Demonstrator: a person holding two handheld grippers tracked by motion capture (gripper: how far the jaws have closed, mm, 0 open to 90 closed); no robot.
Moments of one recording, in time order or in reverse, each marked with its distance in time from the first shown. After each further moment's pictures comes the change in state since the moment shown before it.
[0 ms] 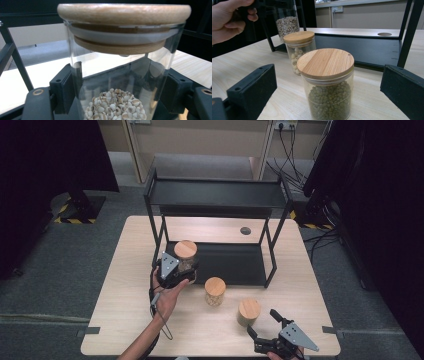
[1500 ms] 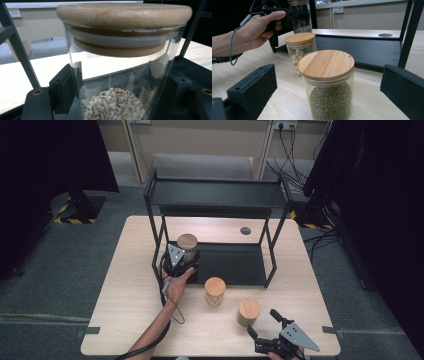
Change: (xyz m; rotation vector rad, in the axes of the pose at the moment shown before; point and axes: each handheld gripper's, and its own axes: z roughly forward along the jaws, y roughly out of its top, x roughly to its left) left arm -0.001 -0.021 0.054 0.018 0.120 -0.026; right arm -0.001 0.000 -0.001 -0.008 0.007 0.002
